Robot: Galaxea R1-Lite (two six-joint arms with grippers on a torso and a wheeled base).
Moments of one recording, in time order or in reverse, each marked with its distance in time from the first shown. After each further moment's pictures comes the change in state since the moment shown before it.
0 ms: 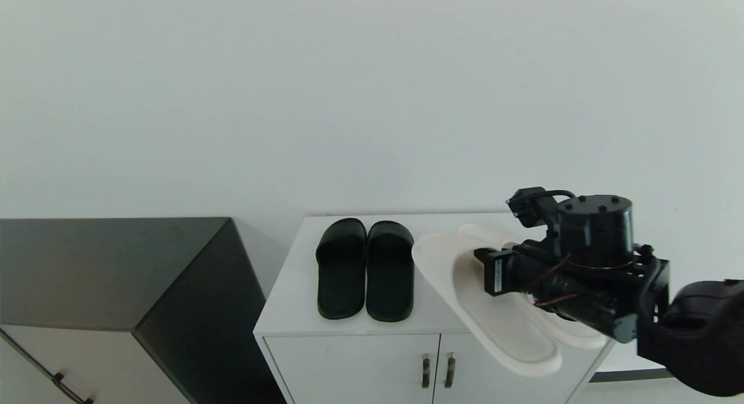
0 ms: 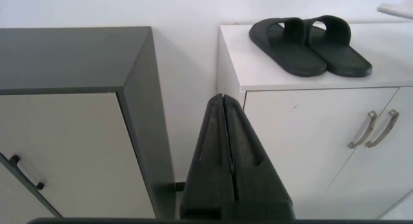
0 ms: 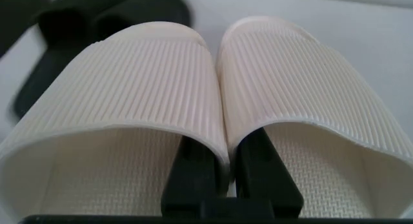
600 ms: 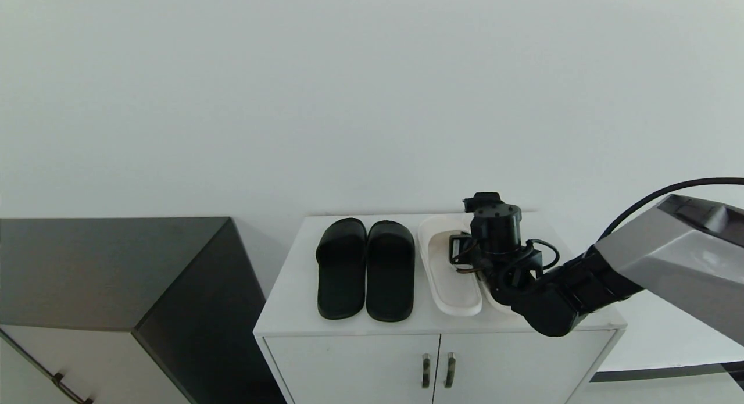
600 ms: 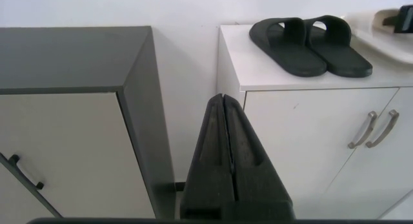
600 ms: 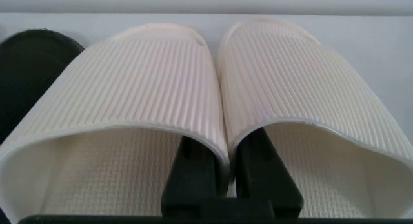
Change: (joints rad) left arm 0.000 0.000 0.000 0.000 0.000 -0.002; right arm -0.056 0.451 -0.359 -0.157 -0.335 -0.002
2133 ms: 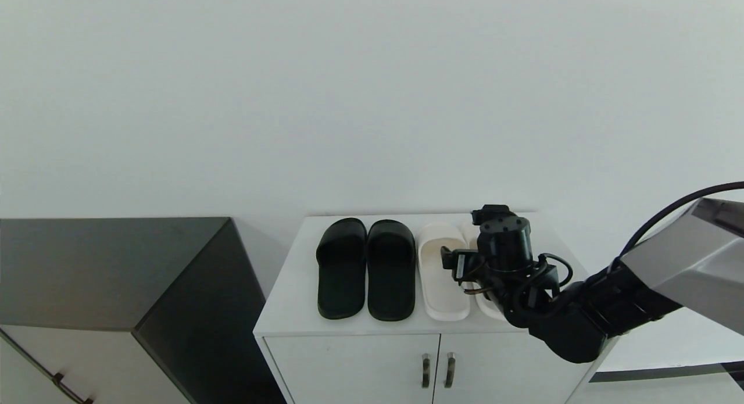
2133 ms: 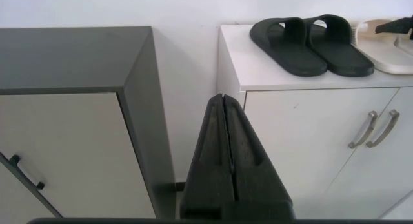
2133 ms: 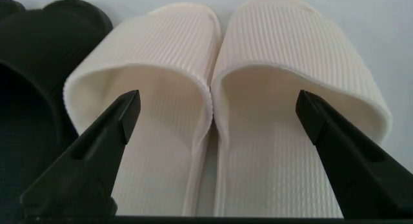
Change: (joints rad) left arm 0.000 0.000 0.000 0.000 0.000 0.002; right arm 0.036 -0.068 0.142 0.000 0.014 0.099
